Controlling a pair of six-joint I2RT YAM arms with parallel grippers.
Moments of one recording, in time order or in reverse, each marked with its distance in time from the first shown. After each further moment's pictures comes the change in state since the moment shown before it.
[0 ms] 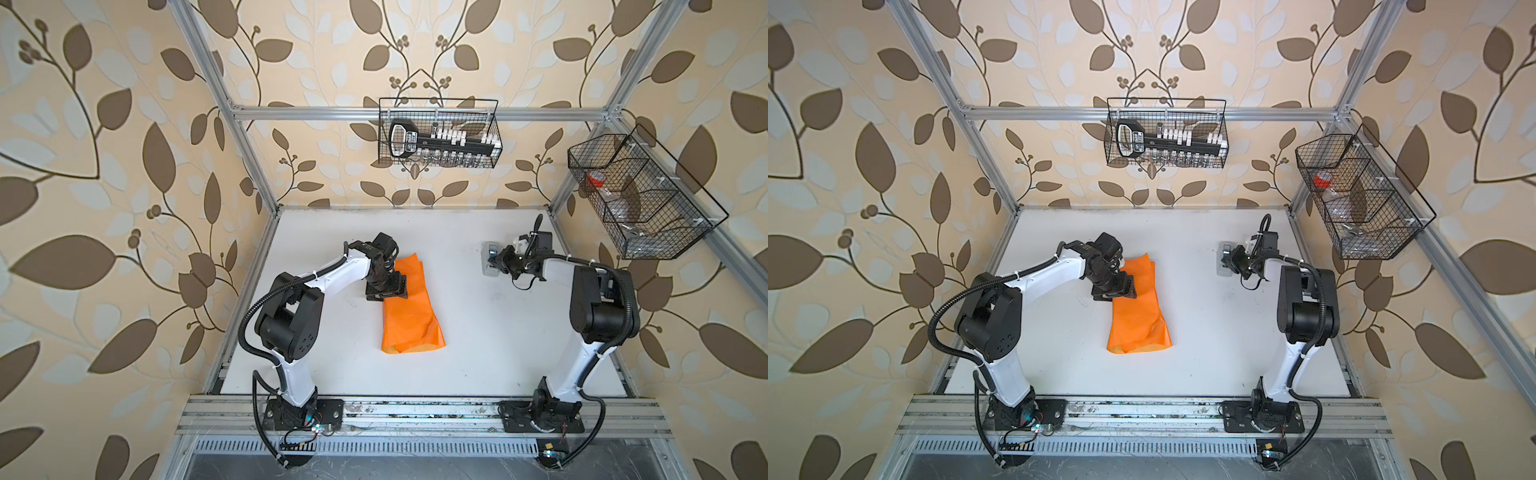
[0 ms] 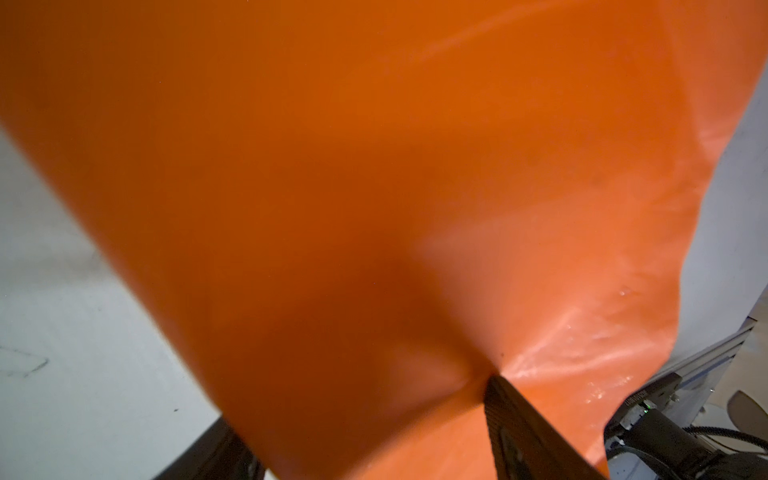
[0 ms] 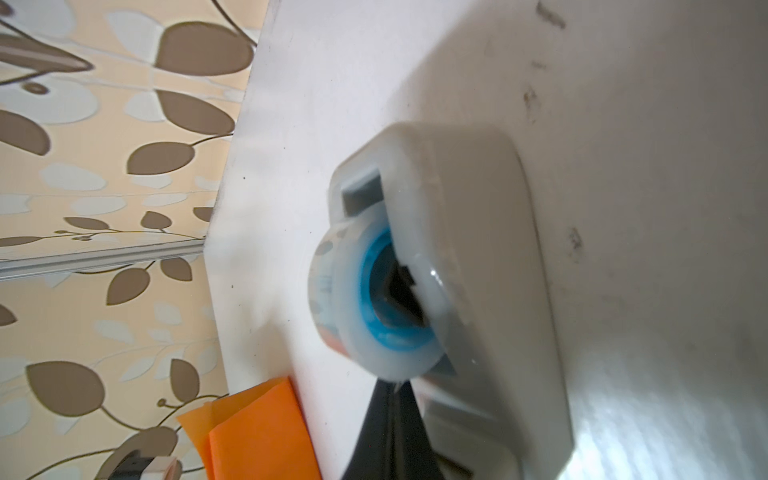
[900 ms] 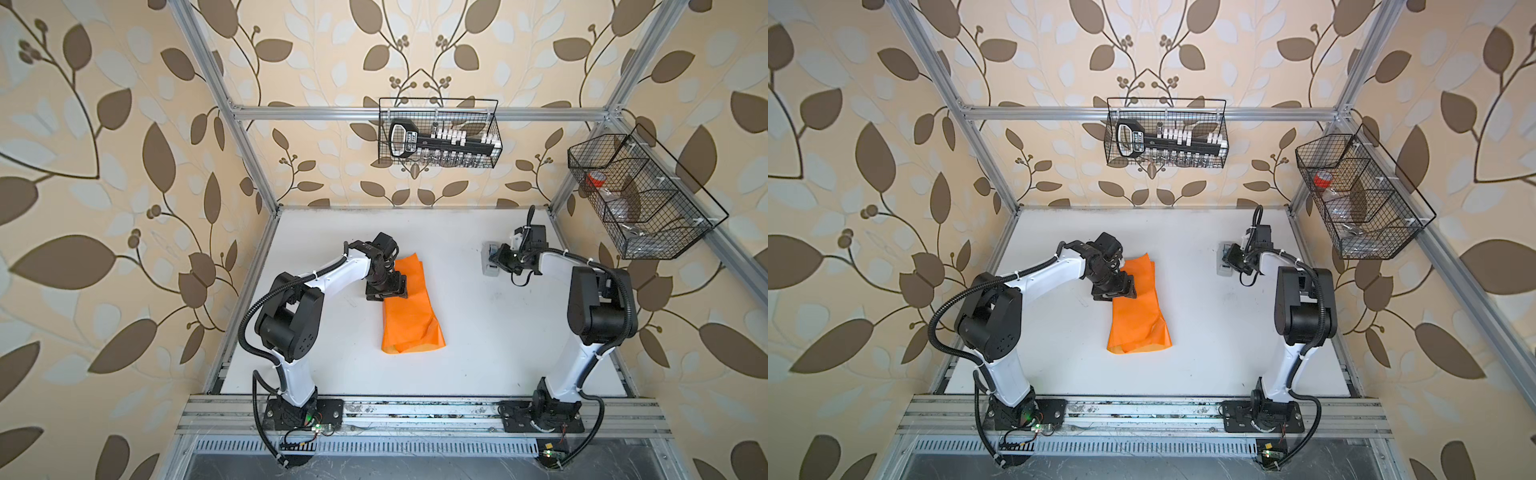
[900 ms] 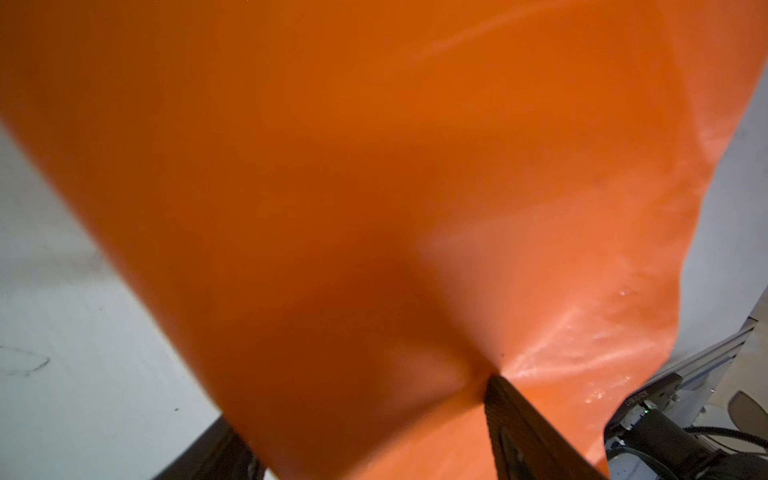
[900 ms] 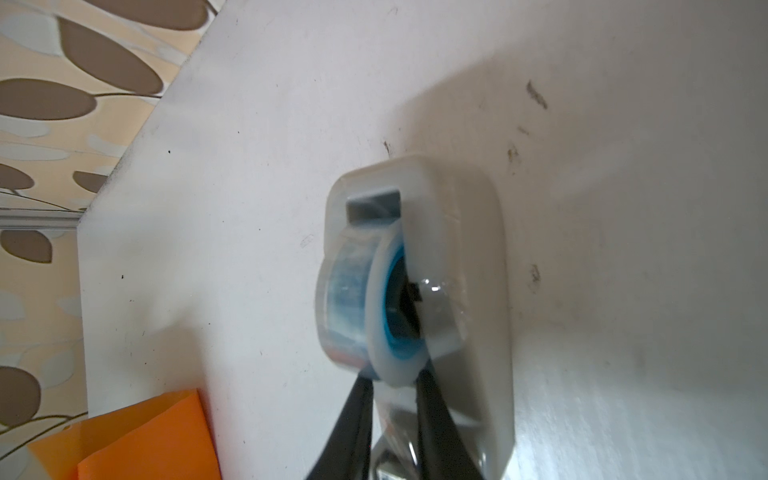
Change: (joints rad) left arm 0.000 0.000 0.002 -0.002 -0.001 0.000; right arm 0.056 0.000 0.093 -0.175 0.217 -0.251
